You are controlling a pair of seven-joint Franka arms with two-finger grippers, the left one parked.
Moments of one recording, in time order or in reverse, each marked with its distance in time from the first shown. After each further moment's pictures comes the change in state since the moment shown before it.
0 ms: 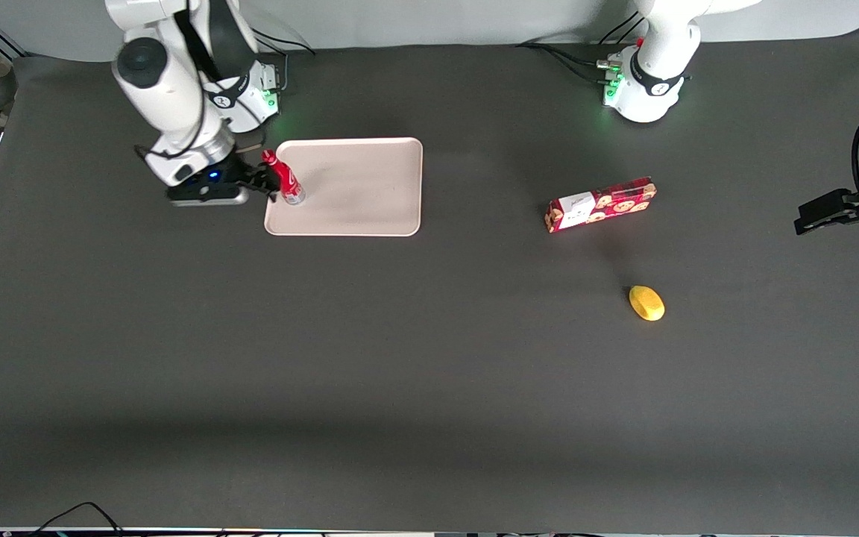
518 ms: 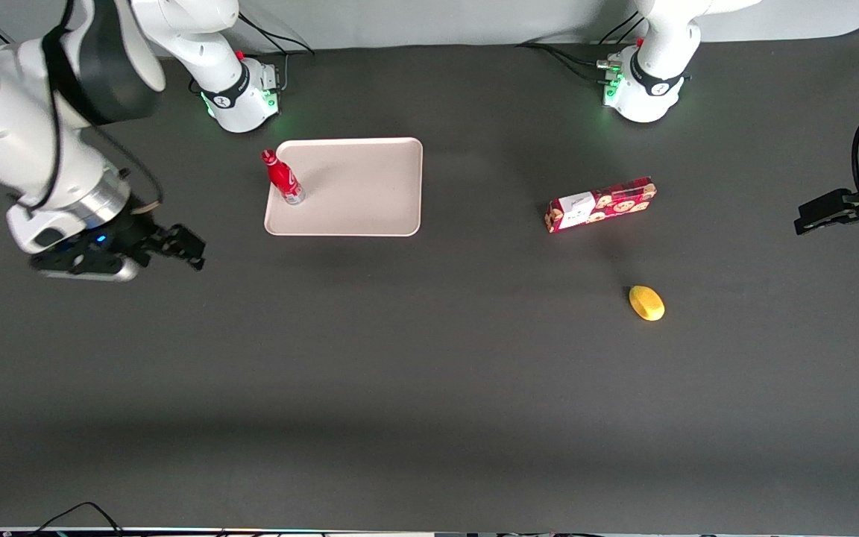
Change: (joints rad) arm -0.075 0.351 -0.113 0.663 -0.121 -0.251 -0.007
